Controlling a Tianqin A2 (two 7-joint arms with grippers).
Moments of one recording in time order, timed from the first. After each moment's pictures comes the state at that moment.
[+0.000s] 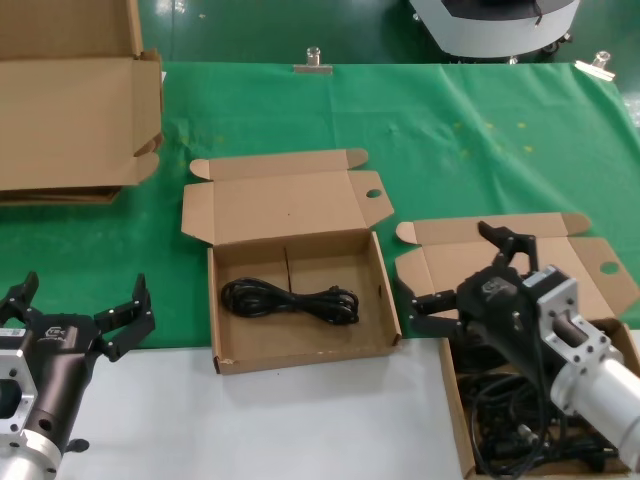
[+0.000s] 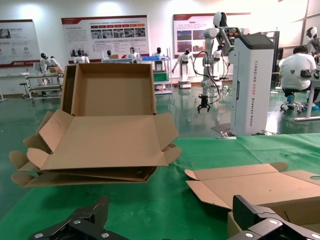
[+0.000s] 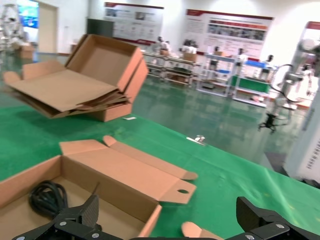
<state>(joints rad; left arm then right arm) 0.00 -0.30 1.60 -1.60 -1.80 0.00 0.00 0.35 0.36 -1.76 1.37 1.66 -0.32 -0.05</state>
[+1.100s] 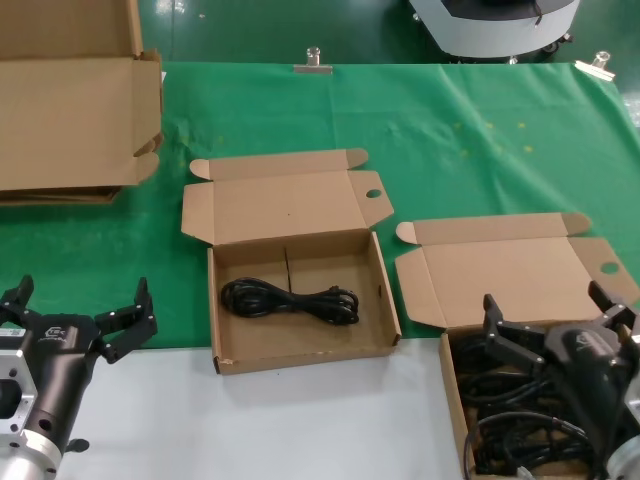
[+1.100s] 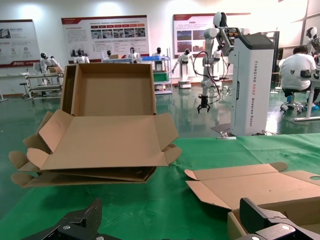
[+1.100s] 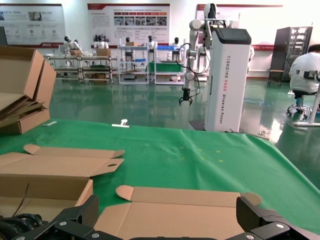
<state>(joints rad) 0.00 -0.30 1.60 -1.60 -1.80 0.00 0.00 0.03 0.30 -1.61 1.58 1.79 -0.03 0.00</state>
